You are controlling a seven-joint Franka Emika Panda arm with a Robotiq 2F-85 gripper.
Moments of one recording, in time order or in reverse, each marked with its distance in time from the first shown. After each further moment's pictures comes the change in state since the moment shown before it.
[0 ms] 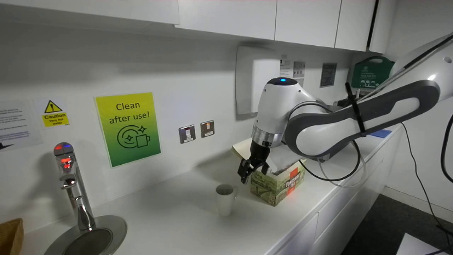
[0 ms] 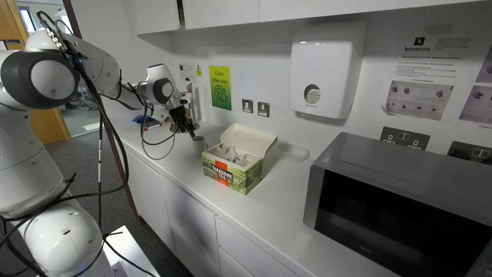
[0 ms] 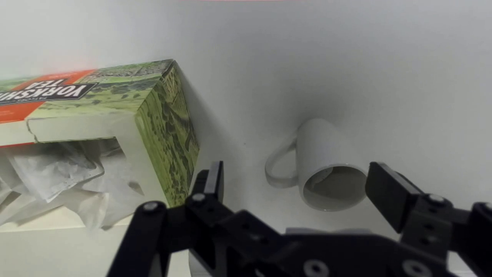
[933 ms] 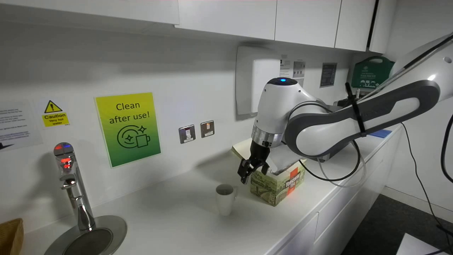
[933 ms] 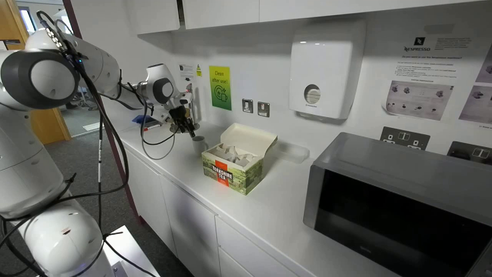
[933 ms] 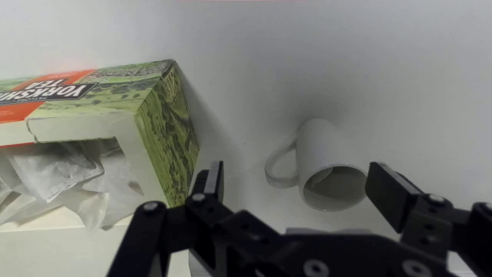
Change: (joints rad) arm 0.000 0.000 0.000 0.000 0.000 0.000 0.000
